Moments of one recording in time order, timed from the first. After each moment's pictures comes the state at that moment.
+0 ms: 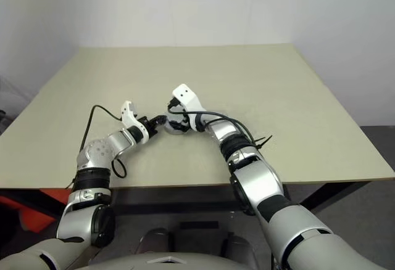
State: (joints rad) left arm -0.55 0.12 0.39 0.38 -0.70 0.87 -0.22; right arm -0.99 -0.01 0.20 1.03 -0.06 0.20 0.61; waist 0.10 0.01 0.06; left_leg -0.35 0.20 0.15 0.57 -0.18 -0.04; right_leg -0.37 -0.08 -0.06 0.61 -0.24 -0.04
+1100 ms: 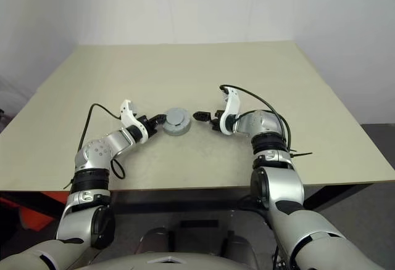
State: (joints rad) left arm -0.55 0.12 0.38 0.34 -0.70 0.89 -0.22; right arm -0.93 -0.11 -0.35 0.82 0.37 1.04 0.47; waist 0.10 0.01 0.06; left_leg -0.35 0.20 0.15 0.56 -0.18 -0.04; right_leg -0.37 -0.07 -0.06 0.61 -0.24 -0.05
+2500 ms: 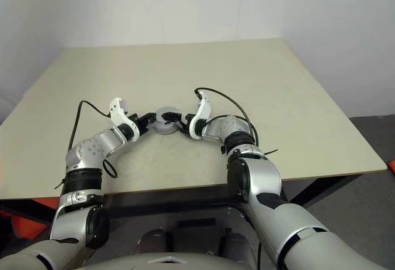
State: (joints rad) left arm -0.54 0.16 0.39 0.31 -0.65 0.86 -0.20; right arm -1.05 0.08 -0.43 1.12 0.44 0.81 0.48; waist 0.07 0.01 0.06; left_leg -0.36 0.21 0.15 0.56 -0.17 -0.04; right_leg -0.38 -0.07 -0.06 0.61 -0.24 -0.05
